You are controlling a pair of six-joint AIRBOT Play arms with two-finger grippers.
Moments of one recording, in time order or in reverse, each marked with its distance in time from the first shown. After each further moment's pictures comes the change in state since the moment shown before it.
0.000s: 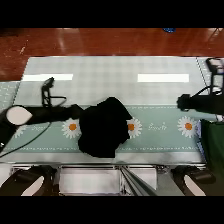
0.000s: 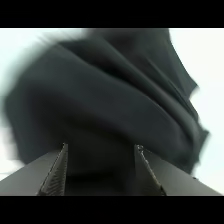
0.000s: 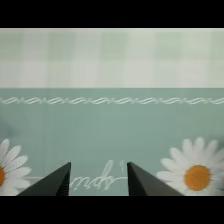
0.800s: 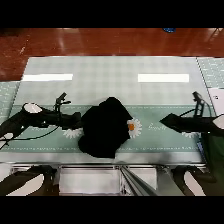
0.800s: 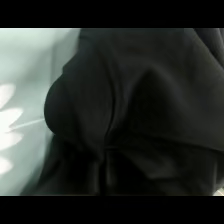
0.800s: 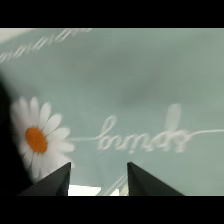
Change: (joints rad) left arm 0.122 -0.358 -0.100 -0.414 -0.156 0.360; right arm -0.233 -0.037 -0.438 0.653 -0.124 -0.321
